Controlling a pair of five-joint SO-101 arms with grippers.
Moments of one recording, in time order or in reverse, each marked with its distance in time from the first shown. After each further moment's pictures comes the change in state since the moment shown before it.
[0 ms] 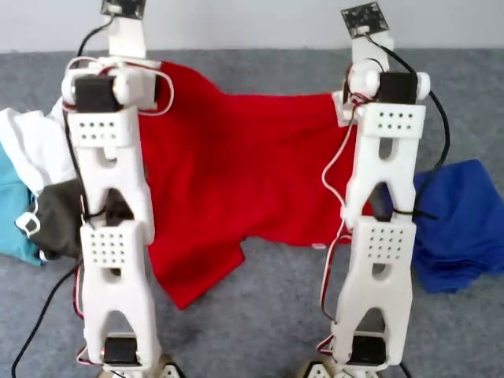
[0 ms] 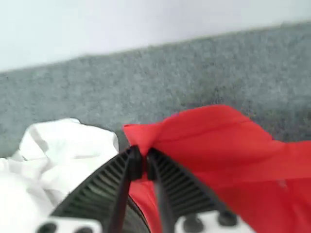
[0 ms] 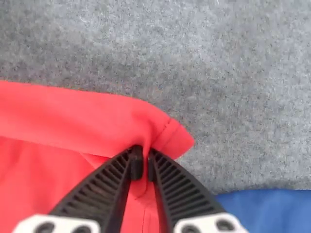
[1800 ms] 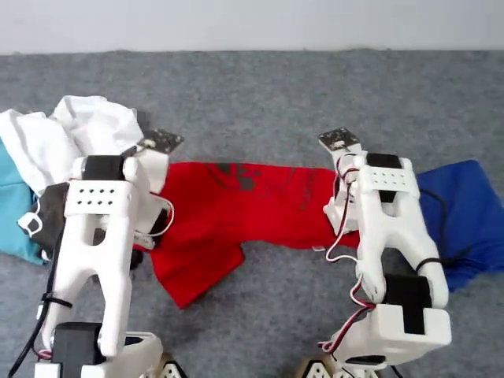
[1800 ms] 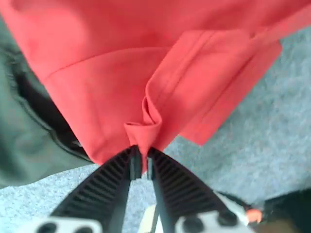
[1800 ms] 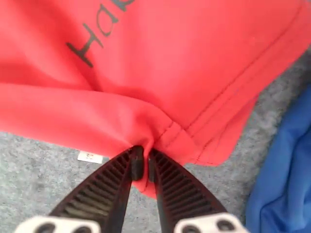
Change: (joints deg) left arm 1.5 -61.5 113.8 -0.4 -12.0; right arm 1.6 -49.2 106.6 -28.0 9.0
